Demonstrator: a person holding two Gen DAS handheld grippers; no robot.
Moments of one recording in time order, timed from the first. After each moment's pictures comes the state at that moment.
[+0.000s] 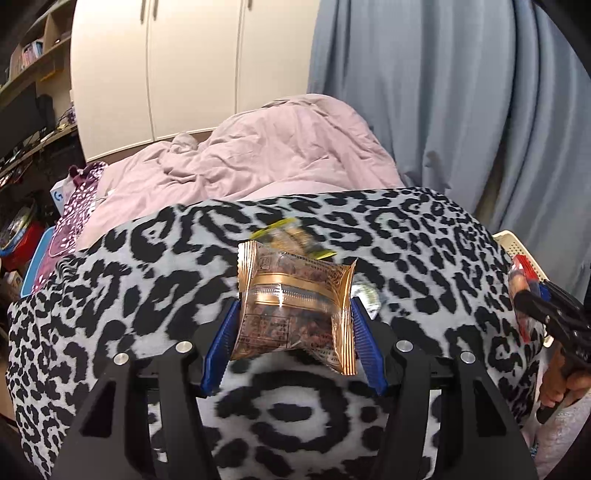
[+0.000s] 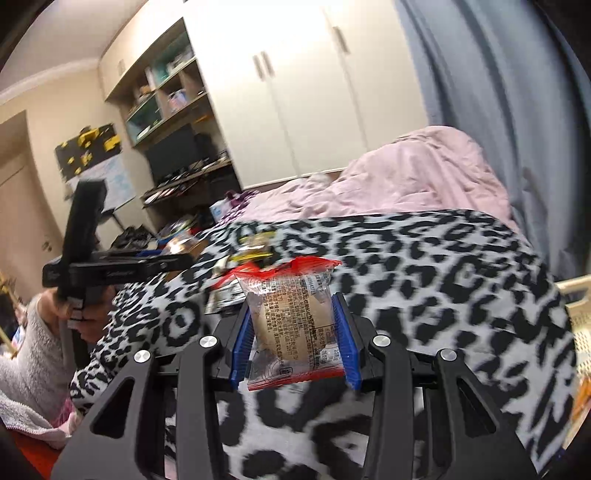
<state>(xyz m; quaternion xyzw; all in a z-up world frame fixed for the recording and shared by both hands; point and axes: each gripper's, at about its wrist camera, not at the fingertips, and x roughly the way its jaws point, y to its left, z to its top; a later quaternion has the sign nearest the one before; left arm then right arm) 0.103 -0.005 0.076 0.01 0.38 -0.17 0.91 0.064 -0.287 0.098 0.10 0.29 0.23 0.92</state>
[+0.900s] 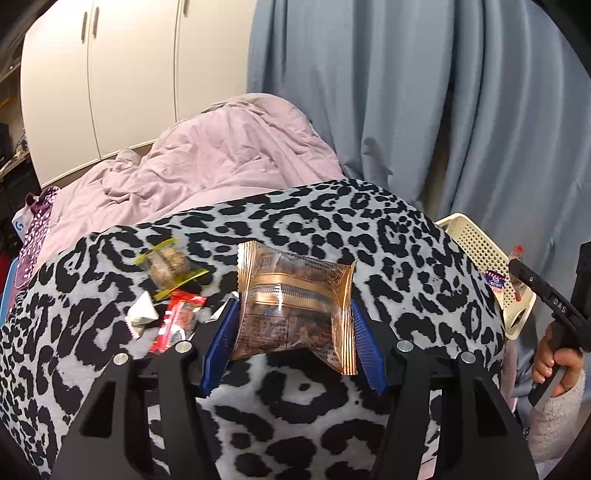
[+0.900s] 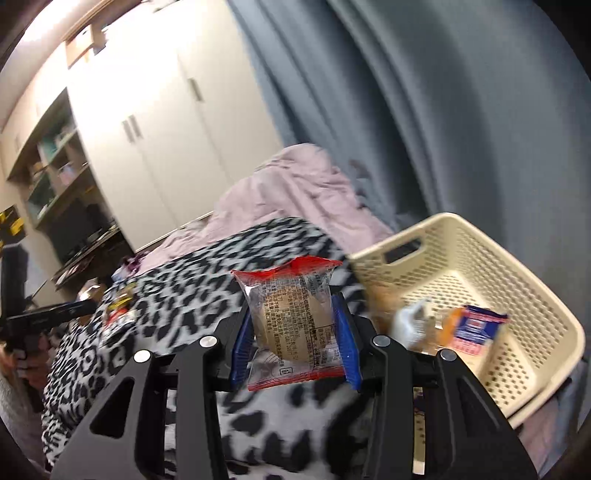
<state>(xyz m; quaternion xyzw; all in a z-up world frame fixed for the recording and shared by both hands) 0.091 -0.098 0.087 0.03 0.38 -0.25 0.89 -0.010 -0.450 0.085 0.19 0.26 -0.01 0.95</state>
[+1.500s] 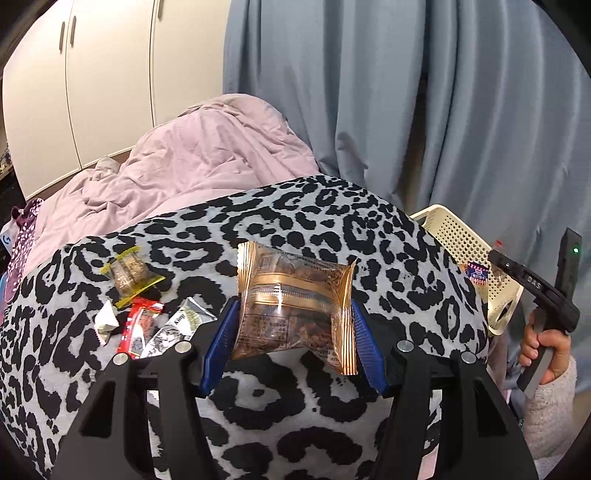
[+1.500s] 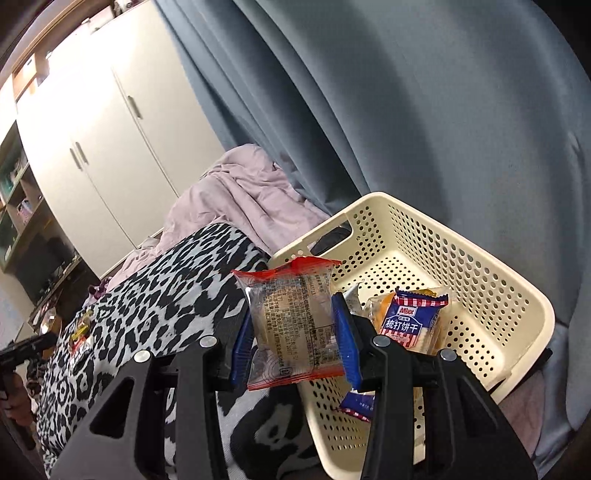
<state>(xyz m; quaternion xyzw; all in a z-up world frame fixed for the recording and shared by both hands) 0.081 -0.130 0.088 0.04 0.38 -0.28 0.88 -0.013 -0.504 0.060 0.24 0.28 -0.10 0.93</state>
